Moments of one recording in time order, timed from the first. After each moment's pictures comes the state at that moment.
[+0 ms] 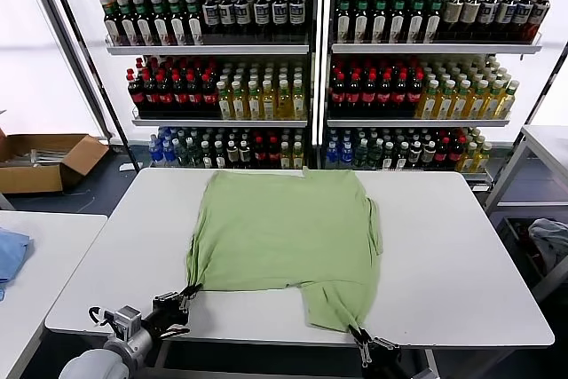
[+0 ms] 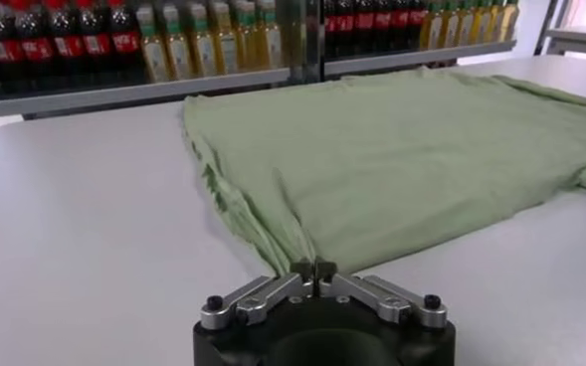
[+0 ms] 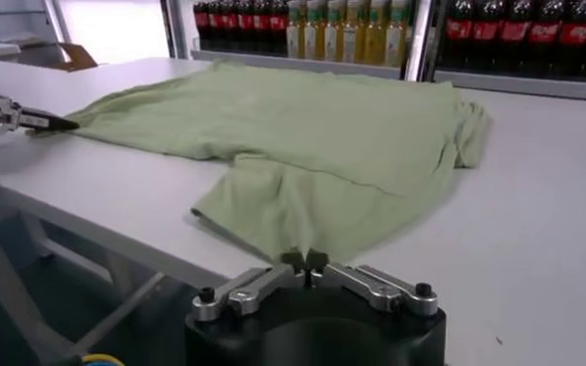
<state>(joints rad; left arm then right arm) 1.45 -1.11 -0.59 -1.92 -0.28 0.44 0.31 -1.80 1.25 0.55 2.18 0.20 -0.21 -0.27</state>
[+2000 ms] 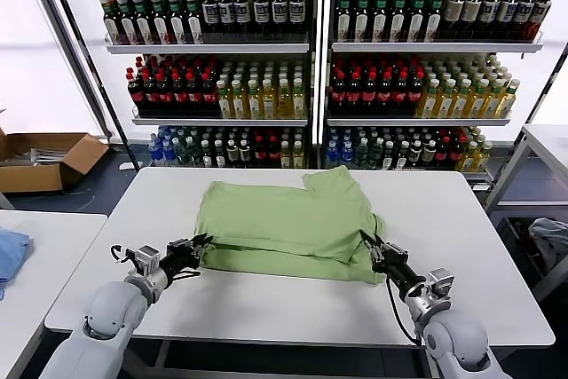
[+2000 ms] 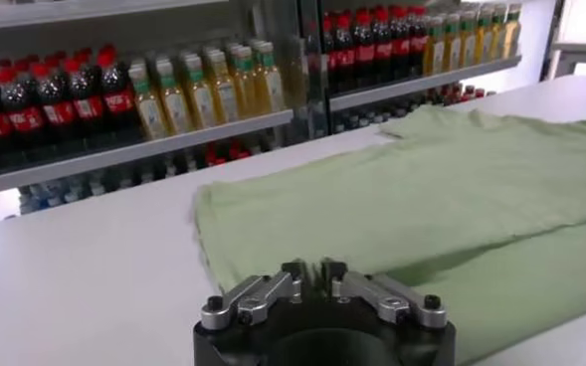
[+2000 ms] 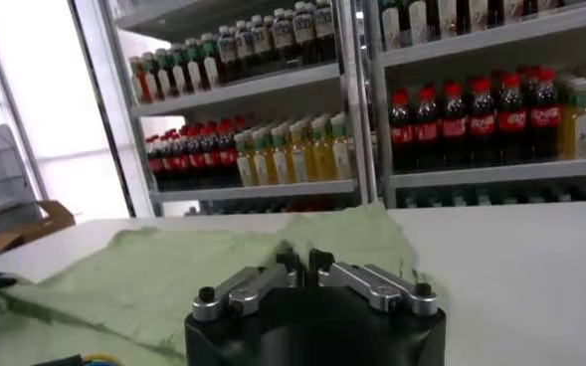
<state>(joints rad) 1.05 -1.04 -0.41 -1.68 -0.29 0.46 0.29 -1.20 1.15 0.45 1.81 0.45 -0.25 -0.16</state>
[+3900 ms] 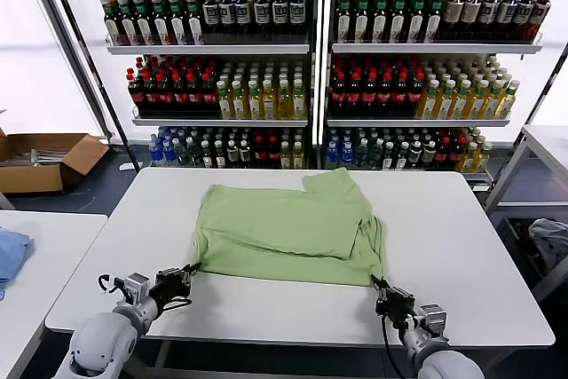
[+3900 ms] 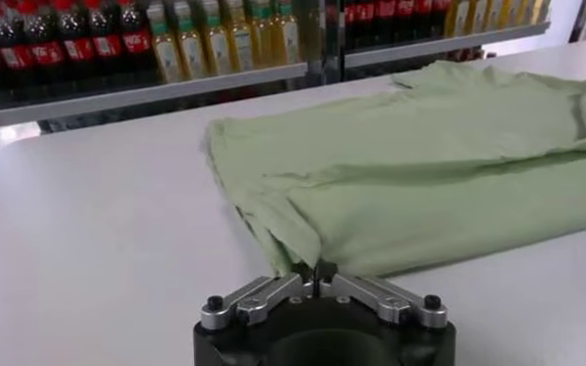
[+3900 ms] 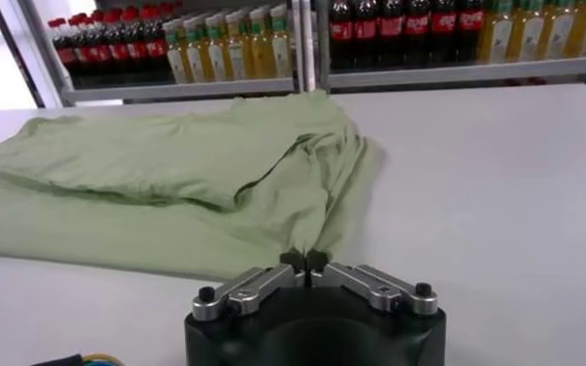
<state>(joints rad) 1.27 -1.09 -0.53 -1.81 -0.28 0.52 0.29 -1.47 1.14 0.47 2.00 0.43 -0.45 0.02</state>
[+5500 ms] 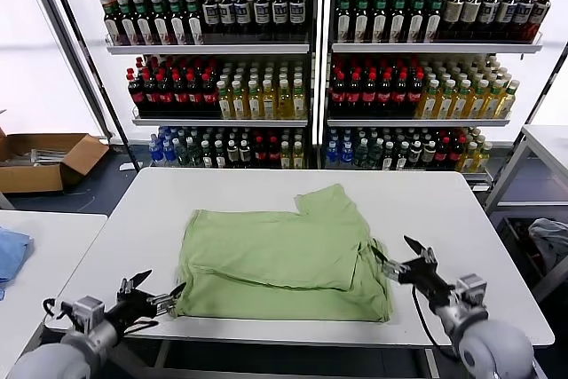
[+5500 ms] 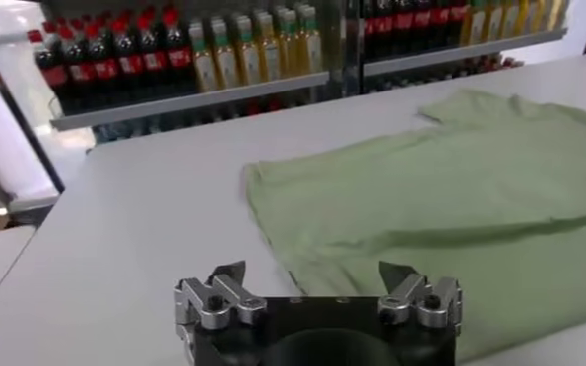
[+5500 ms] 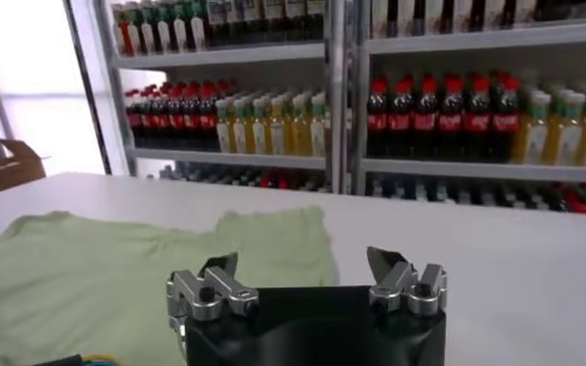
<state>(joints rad) 1.47 -0.93 -0.67 -2.01 -0.48 0.54 0.20 -1.07 0.98 0.42 1.79 0.58 -0.38 -0.21</state>
